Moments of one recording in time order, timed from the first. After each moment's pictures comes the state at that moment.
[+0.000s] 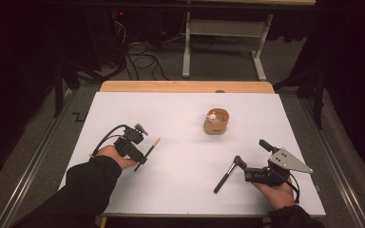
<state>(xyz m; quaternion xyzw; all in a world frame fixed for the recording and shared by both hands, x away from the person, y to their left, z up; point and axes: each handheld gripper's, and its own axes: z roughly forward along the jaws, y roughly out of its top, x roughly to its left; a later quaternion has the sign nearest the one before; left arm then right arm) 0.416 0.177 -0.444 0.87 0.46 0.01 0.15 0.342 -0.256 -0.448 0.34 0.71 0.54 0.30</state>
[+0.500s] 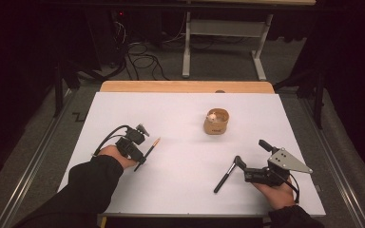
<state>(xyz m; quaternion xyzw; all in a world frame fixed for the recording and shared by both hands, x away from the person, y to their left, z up) 0.419 0.173 -0.451 0.88 0.46 0.00 0.13 0.342 -0.255 -0.448 0.34 0.71 0.54 0.30</state>
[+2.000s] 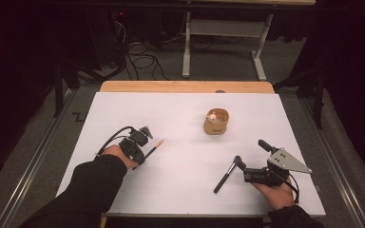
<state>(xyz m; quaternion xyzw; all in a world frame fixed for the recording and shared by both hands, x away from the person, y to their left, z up) 0.422 0.164 -0.457 0.89 0.45 0.01 0.09 0.342 -0.254 -0.449 0.33 0.71 0.54 0.30</state>
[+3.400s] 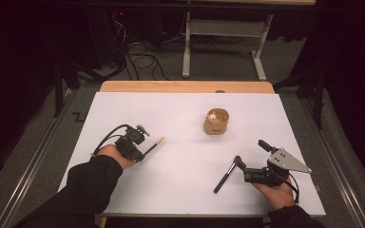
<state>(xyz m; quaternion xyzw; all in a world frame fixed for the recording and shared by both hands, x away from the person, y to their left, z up) 0.414 0.174 -0.443 0.89 0.44 0.03 0.15 0.343 -0.255 -0.450 0.33 0.72 0.54 0.30</state>
